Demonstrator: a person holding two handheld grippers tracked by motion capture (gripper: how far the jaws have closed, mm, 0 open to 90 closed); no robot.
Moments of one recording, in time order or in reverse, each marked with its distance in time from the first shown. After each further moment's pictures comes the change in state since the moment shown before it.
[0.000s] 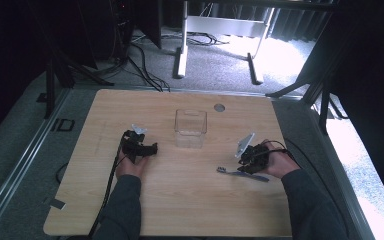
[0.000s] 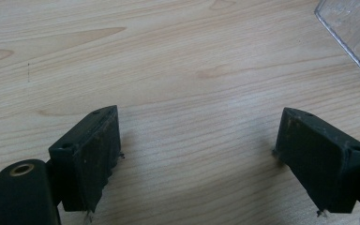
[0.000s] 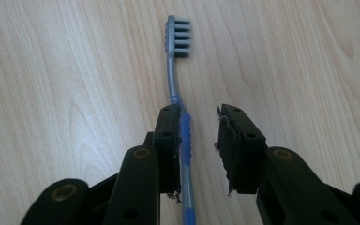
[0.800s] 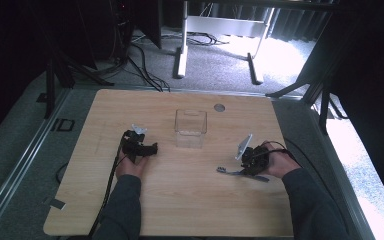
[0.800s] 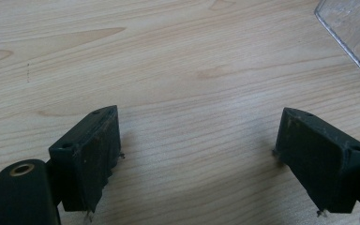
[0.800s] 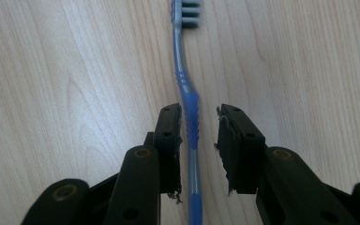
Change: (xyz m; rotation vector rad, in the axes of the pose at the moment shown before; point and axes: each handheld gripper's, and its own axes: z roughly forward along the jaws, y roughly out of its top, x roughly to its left) left arm 0.000 0.000 0.000 0.000 -0.001 0.000; right arm -0.003 -0.005 0.009 0.079 0.040 -0.001
